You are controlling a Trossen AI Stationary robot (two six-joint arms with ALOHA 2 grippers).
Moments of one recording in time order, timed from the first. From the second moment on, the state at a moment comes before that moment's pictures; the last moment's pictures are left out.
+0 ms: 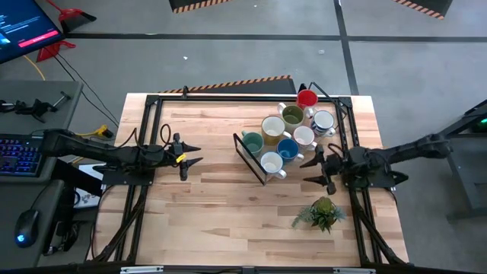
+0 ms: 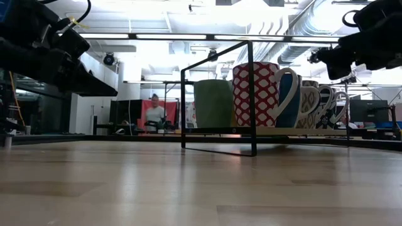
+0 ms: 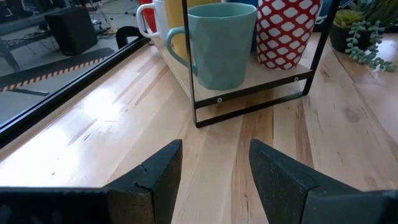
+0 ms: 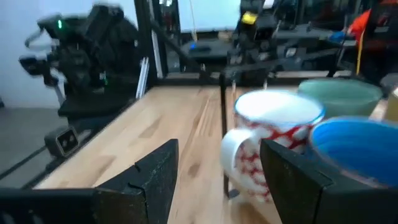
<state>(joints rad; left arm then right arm) -0.06 0.61 0.01 0.31 -0.35 -0.03 0.19 0.33 0.01 0.27 0.00 0.04</state>
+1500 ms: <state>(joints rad) -0.06 0.61 0.01 0.31 -0.35 -0.03 0.03 0.02 0.01 0.02 -0.05 0.34</state>
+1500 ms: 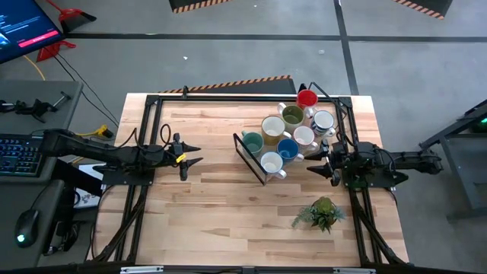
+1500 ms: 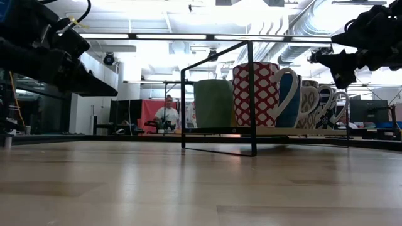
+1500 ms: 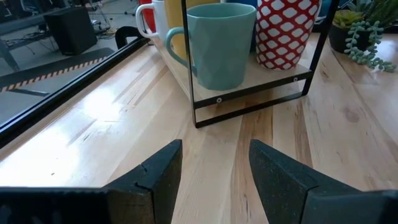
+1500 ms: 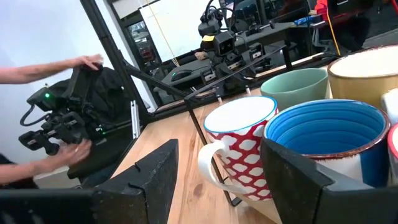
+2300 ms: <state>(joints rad) 0.00 0.00 0.01 0.01 0.01 -0.12 0.03 0.02 0.01 0.02 -0.05 0.34</state>
